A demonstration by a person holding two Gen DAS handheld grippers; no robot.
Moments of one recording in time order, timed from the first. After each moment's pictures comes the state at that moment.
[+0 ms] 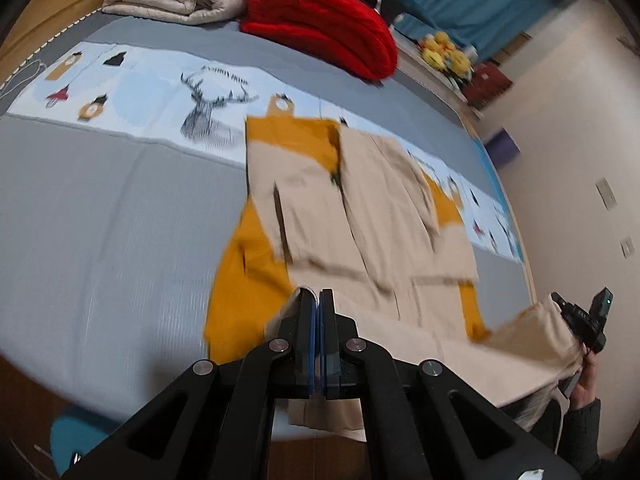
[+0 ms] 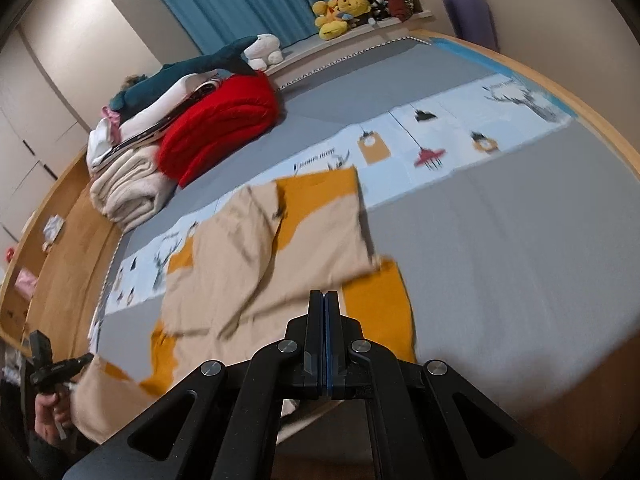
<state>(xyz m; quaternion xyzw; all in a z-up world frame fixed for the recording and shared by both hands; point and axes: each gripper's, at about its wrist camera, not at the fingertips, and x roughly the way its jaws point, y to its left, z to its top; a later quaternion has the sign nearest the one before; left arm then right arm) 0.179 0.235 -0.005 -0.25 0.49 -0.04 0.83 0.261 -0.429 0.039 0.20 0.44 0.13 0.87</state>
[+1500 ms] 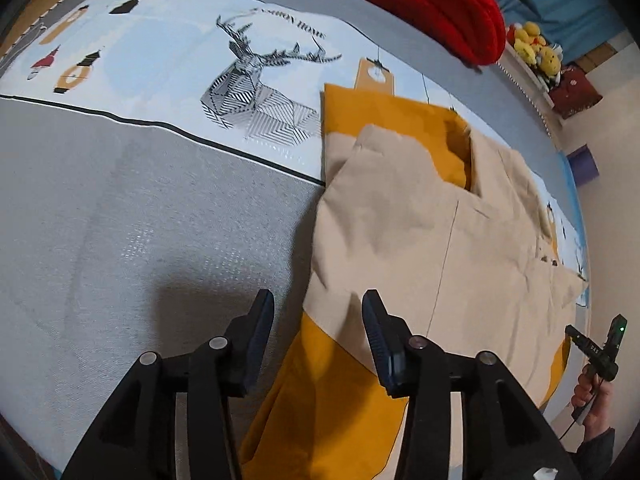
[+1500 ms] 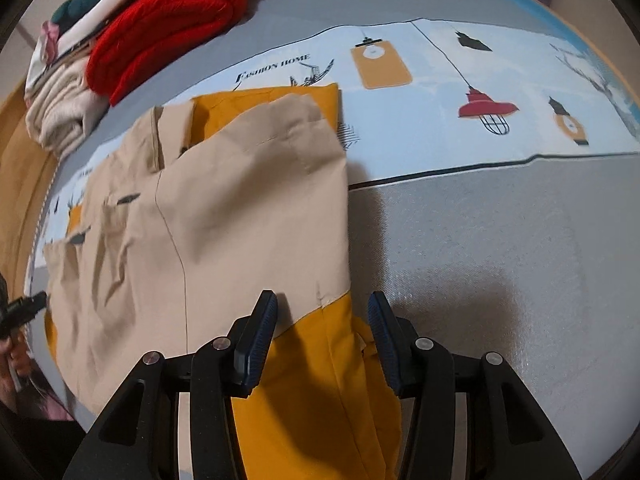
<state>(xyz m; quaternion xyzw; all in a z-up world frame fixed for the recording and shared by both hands) 0.308 0.276 -0.139 -0.25 0.56 0.05 0.78 0.444 -0.363 -0.131 0.08 0.57 0.12 0.81</state>
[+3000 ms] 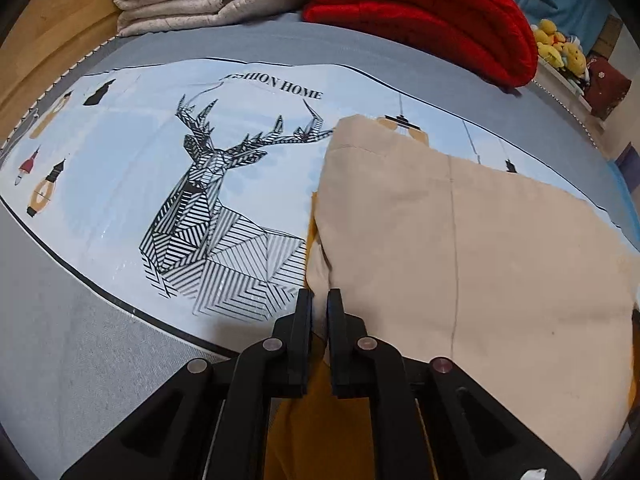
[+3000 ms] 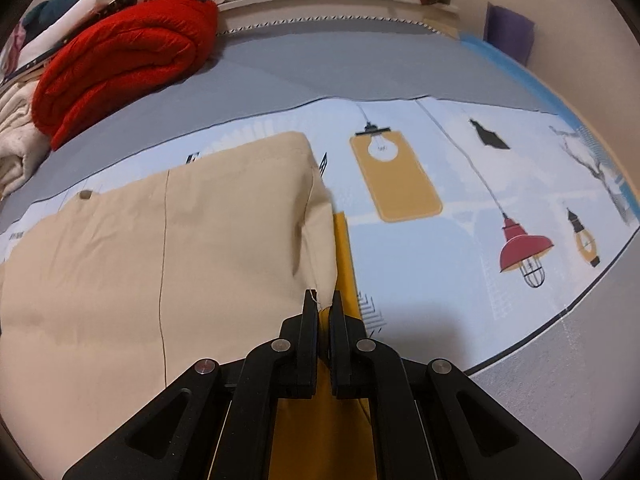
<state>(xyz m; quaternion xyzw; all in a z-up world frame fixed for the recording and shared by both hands) 0.427 0.272 -0.176 -0.15 0.50 0.15 0.84 0.575 -0.301 -0.148 0.03 0.49 0.01 0.87</state>
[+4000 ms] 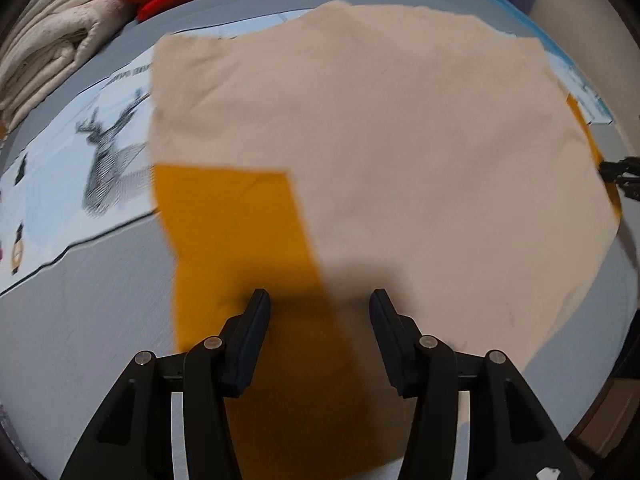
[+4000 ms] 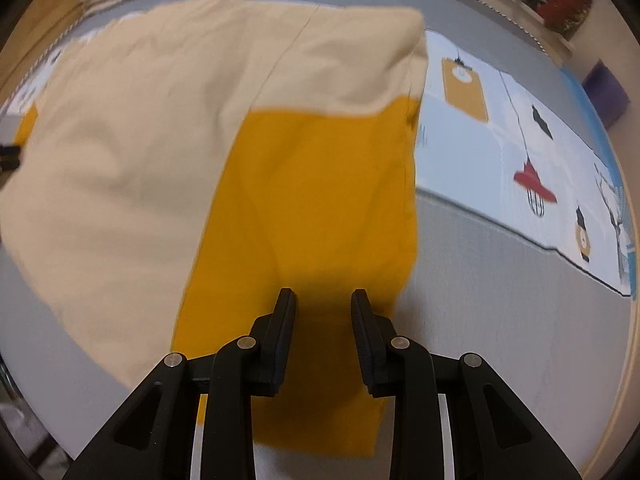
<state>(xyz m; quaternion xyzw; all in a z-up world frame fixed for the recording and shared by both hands) 0.325 0.186 -0.158 0.03 0.60 -0.06 0.80 0.437 -0.293 -0.153 -0.17 0.57 0.17 0.78</state>
